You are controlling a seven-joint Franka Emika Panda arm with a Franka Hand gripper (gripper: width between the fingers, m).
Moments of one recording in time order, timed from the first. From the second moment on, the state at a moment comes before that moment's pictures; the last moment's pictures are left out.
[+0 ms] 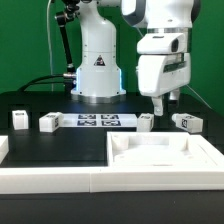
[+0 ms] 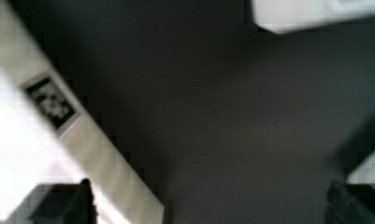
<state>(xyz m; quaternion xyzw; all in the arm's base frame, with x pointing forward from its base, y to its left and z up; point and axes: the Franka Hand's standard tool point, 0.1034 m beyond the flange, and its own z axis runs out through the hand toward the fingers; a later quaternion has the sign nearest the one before) 0.437 0.123 0.059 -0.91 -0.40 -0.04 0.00</state>
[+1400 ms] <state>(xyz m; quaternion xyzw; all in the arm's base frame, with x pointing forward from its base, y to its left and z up) 0.415 0.183 0.047 -0.98 -0.20 0.00 0.03</state>
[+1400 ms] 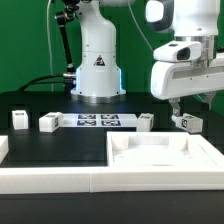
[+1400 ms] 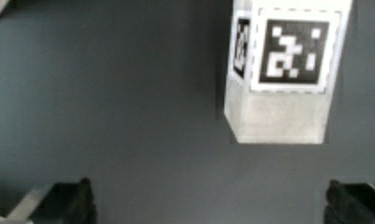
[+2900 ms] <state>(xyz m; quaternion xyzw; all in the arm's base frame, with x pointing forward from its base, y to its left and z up) 0.402 0.191 0.036 -0.89 -0.17 0.41 -0.05</state>
